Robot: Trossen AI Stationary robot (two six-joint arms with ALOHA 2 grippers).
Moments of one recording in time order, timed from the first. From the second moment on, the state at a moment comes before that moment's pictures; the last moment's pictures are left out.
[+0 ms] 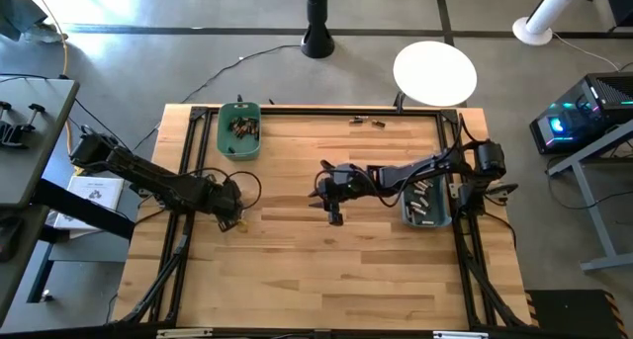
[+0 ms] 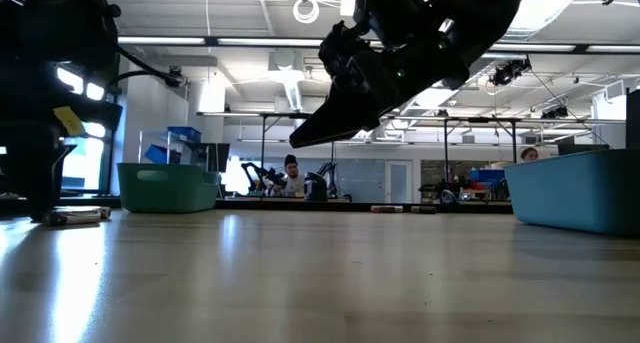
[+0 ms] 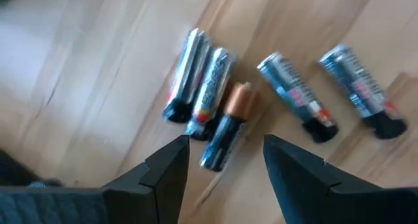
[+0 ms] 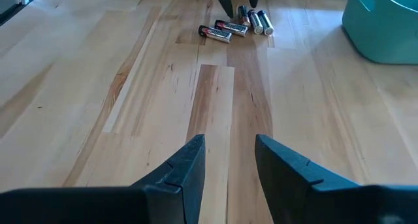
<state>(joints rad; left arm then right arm) -0.28 1.13 0.47 -0.90 -0.27 -0.81 -0.01 1.81 0.97 0.30 -0.11 -0.09</state>
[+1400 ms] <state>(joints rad) 0.15 1.13 0.62 -0.53 -0.63 -0.54 0.02 1.81 0.94 0.32 -0.11 -0.16</state>
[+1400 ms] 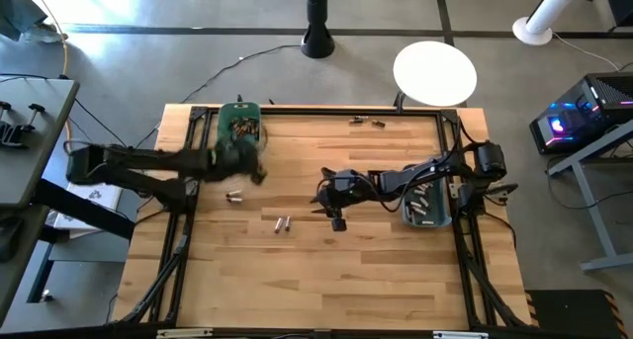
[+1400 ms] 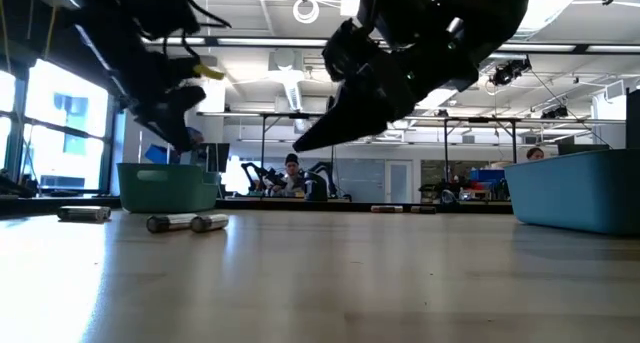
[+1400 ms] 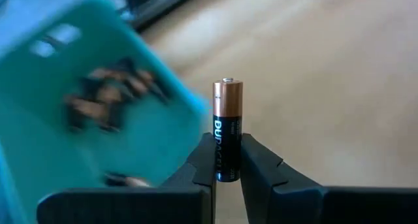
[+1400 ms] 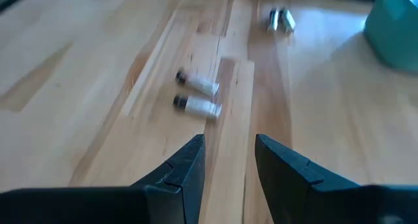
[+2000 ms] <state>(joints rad) 0.93 1.48 0.80 -0.56 -0.04 -0.11 0.02 1.81 0.94 0.42 -0.11 -0.13</state>
